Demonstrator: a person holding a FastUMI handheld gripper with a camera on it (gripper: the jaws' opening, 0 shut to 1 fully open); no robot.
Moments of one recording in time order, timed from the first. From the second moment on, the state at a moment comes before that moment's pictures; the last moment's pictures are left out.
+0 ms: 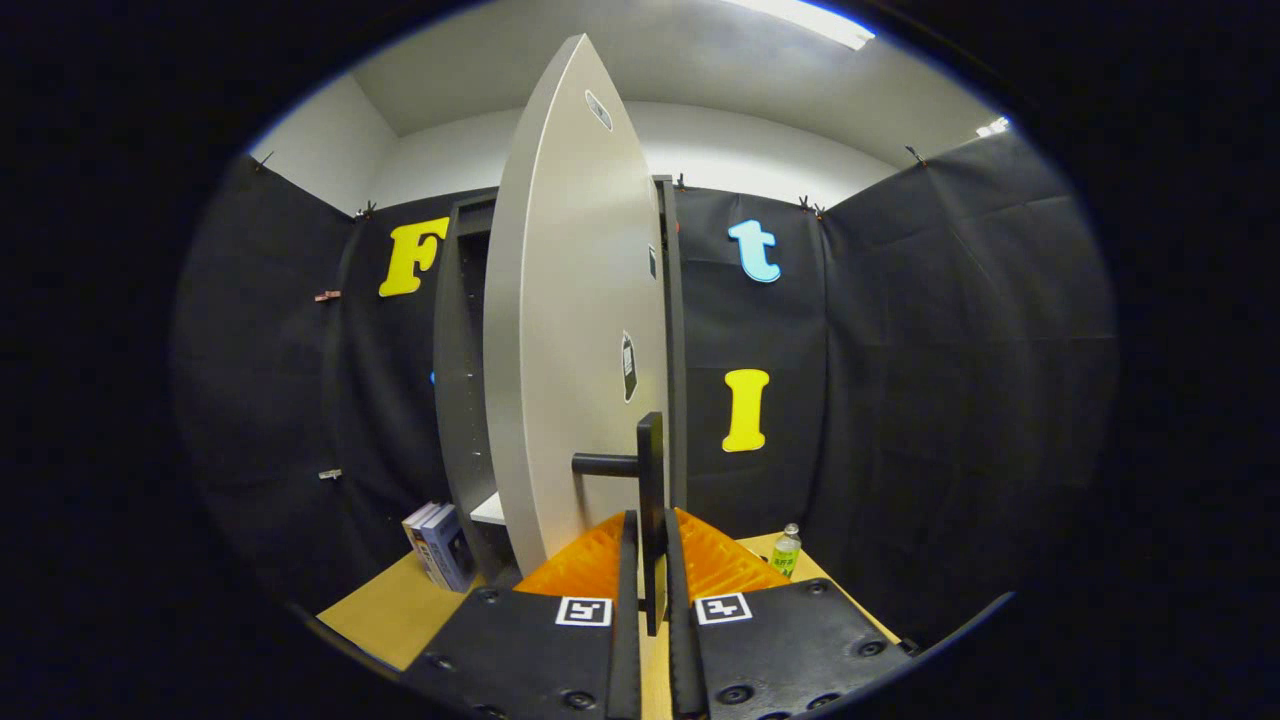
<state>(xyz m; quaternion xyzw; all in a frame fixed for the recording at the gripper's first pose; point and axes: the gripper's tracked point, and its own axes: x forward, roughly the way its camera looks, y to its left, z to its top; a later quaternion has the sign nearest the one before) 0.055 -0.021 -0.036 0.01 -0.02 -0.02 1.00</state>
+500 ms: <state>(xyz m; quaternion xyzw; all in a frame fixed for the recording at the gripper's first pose) 0.044 -0.047 -0.033 0.04 -0.03 -0.09 0.99</state>
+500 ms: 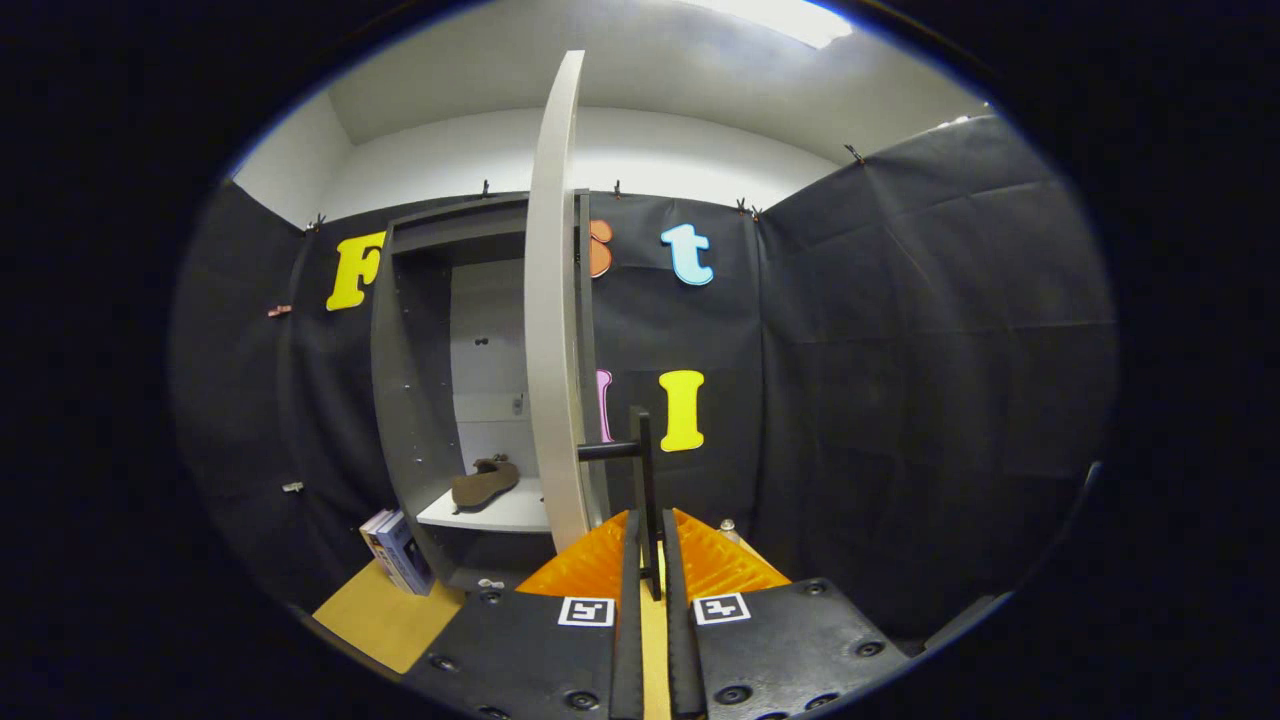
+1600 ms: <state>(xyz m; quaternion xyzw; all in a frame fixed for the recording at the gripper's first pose) 0.001 0.059 -0.133 0.06 0.19 0.10 0.98</state>
